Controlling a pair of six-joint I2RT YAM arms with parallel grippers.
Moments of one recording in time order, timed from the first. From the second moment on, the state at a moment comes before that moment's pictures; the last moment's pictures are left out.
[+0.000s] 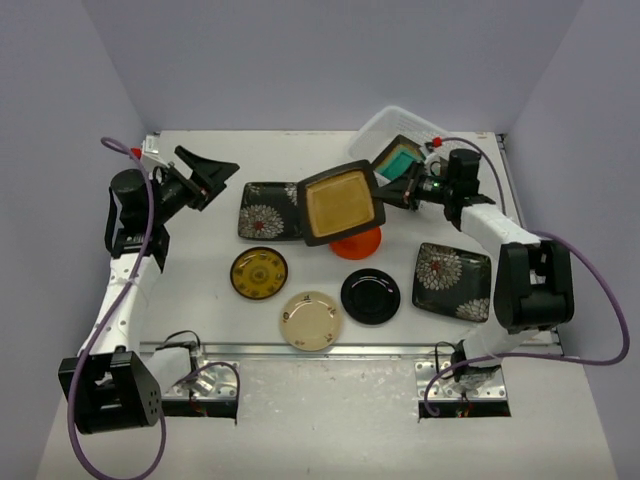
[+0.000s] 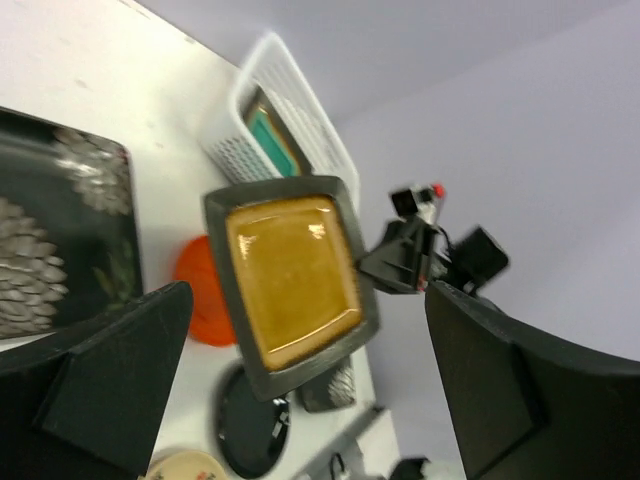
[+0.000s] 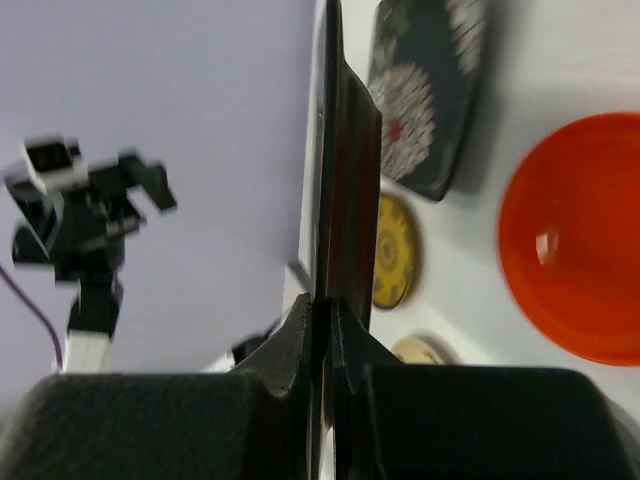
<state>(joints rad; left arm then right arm) 0.17 1.06 0.83 0.12 0.70 -0.98 0.07 1.63 0.99 0.20 -0.96 0.91</state>
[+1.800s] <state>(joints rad) 0.17 0.86 0.67 -0.31 0.49 -0.54 -0.06 1.83 1.32 -0.07 -0.06 0.83</state>
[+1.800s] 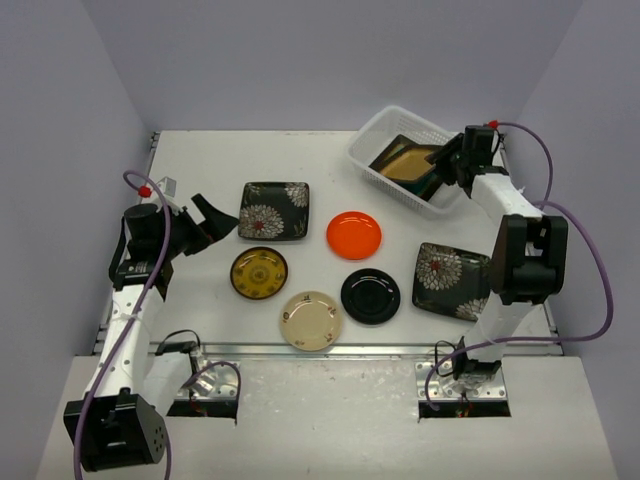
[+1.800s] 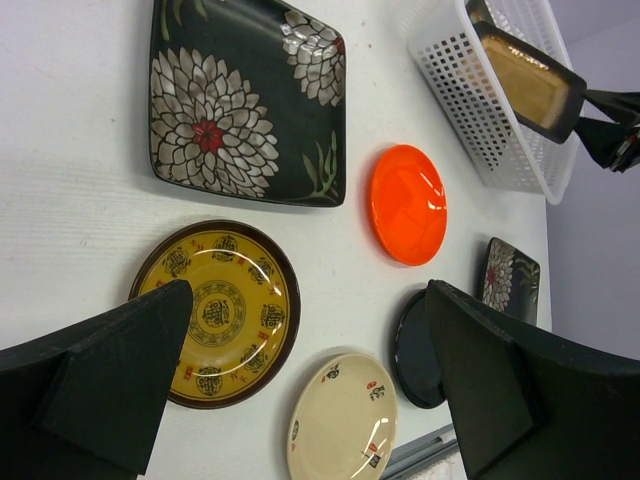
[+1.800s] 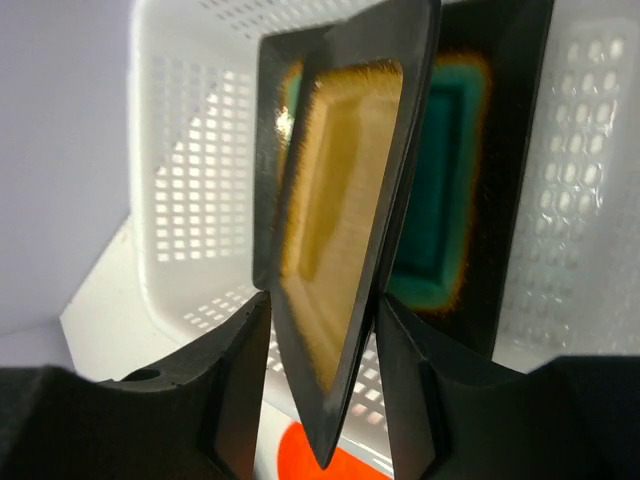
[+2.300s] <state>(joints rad) 0.15 0.88 0.67 -0.33 0.48 -0.54 -0.05 1.94 1.36 -0.23 0.03 0.85</state>
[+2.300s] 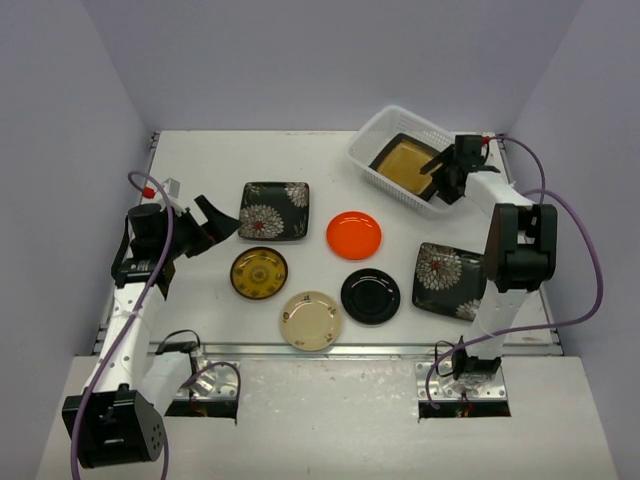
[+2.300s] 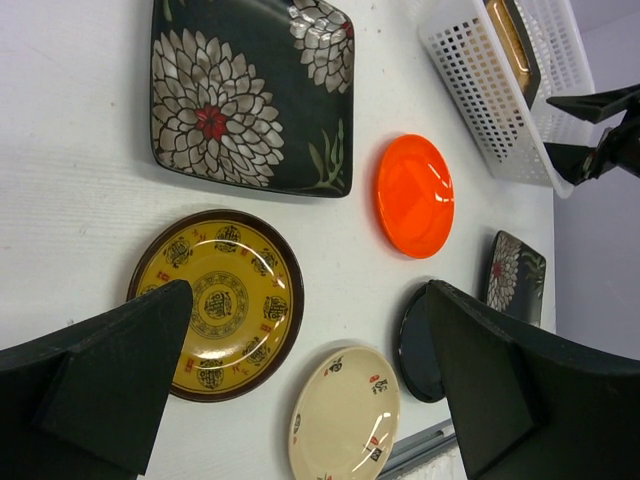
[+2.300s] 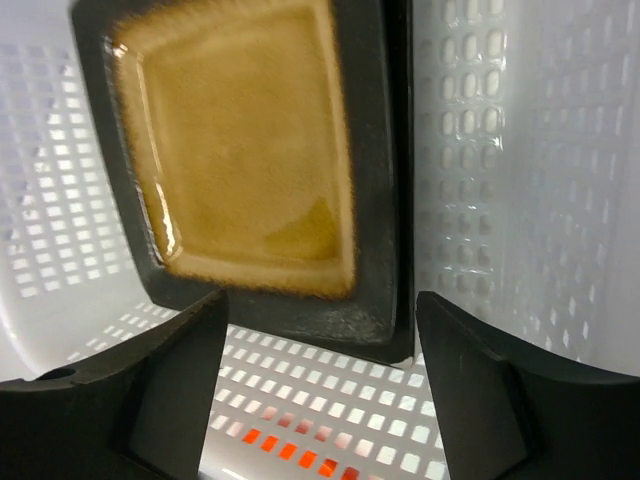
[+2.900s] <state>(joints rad) 0.15 1.35 0.85 -0.28 0.32 -0.63 0.23 1.55 1.28 -0.19 -0.29 0.62</state>
